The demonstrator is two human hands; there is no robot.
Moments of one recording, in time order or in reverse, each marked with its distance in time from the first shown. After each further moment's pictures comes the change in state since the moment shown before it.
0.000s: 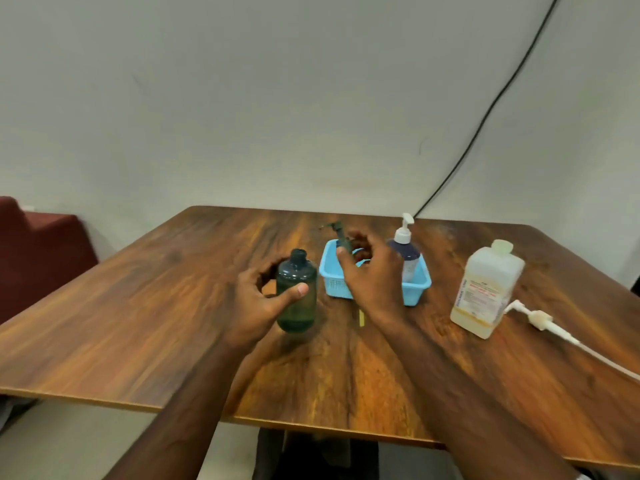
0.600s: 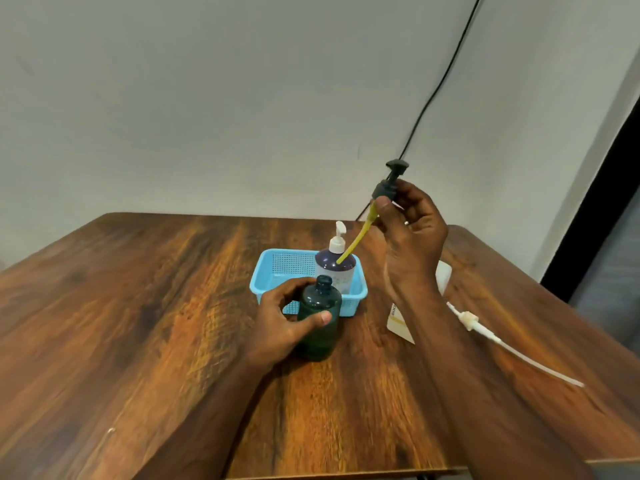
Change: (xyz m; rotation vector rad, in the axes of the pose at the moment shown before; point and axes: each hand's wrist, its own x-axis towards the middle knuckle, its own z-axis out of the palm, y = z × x) left_hand 0.020 -0.018 0.132 -0.030 -0.189 -0.074; right_hand 0.071 0.003 -0.111 0.577 0.310 0.007
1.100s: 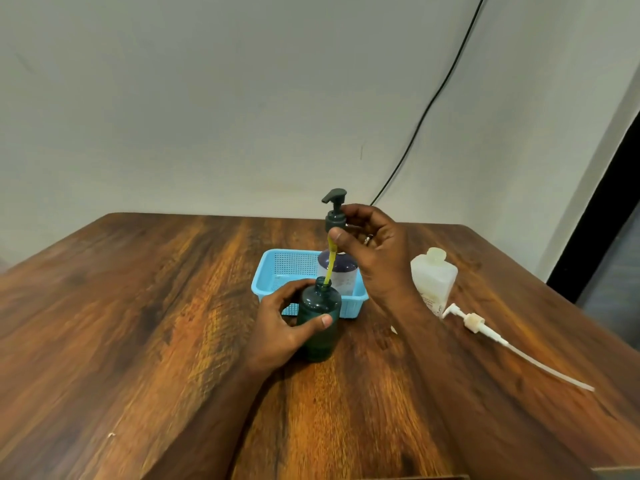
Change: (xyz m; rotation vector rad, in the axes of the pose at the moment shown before) left_hand 0.000 -0.003 -0.005 0.007 -0.016 0.036; right_hand -0.023 0.010 0.012 -0.173 -0.374 0.060
